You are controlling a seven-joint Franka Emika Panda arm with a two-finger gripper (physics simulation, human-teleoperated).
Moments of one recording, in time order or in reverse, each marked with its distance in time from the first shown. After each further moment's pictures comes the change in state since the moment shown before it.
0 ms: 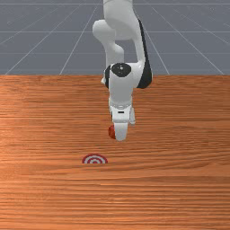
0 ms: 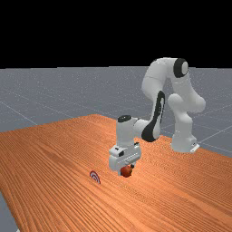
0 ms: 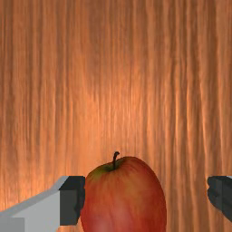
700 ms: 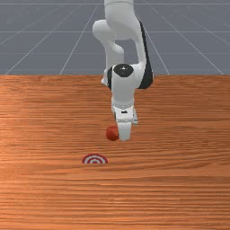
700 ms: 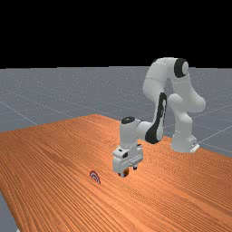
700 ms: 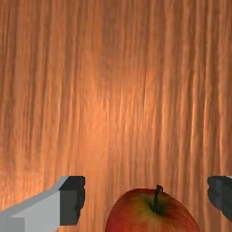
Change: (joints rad) arm 0.003 -0.001 0.013 -0.047 -0.003 0.067 -0.033
